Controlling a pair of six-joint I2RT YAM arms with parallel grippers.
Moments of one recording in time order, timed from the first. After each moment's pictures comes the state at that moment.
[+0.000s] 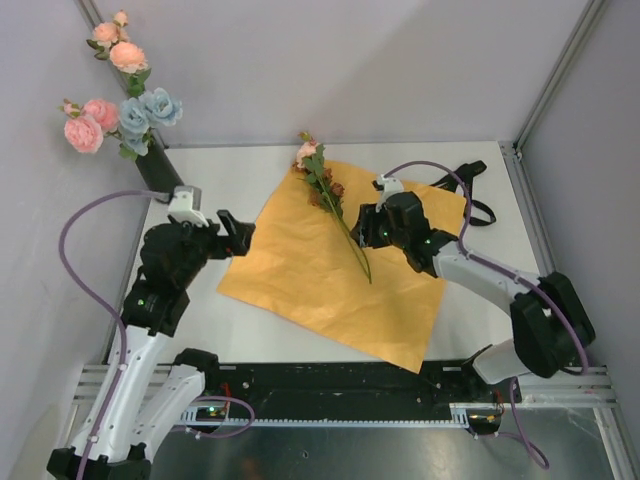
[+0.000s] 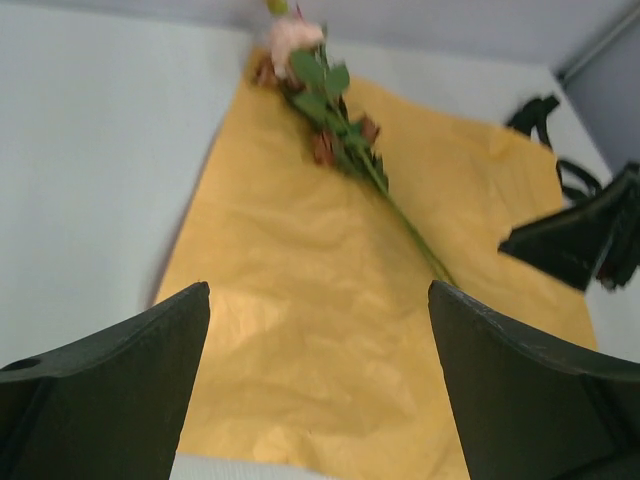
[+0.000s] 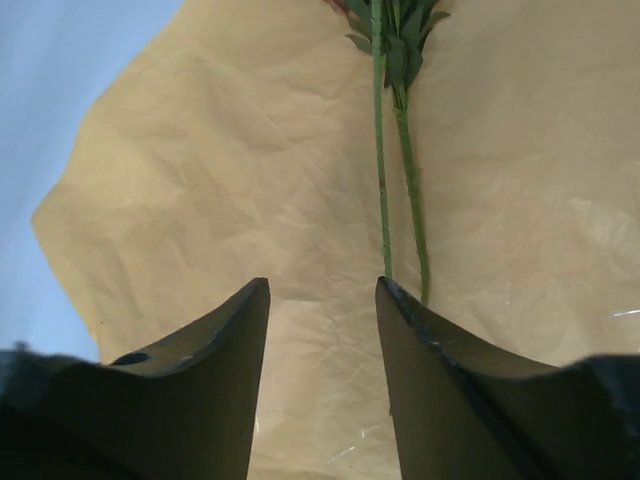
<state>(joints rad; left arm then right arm) -0.21 0.67 0.84 -0.36 0.09 -0.31 0.60 1.42 0.91 0.02 -0.05 0.39</state>
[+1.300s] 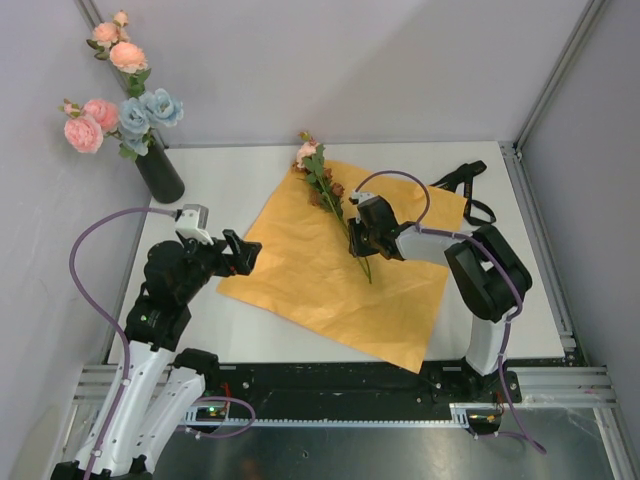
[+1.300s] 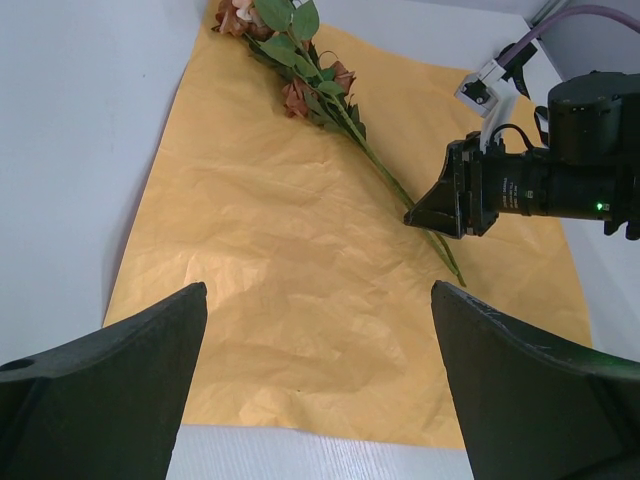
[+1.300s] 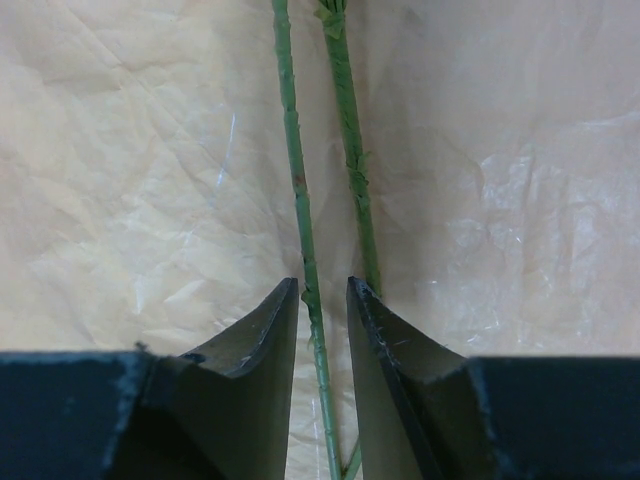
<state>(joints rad) -0.22 0.57 0.68 -0.38 0.19 -0.31 0.60 1.88 1.09 -0.03 -0.02 0.30</state>
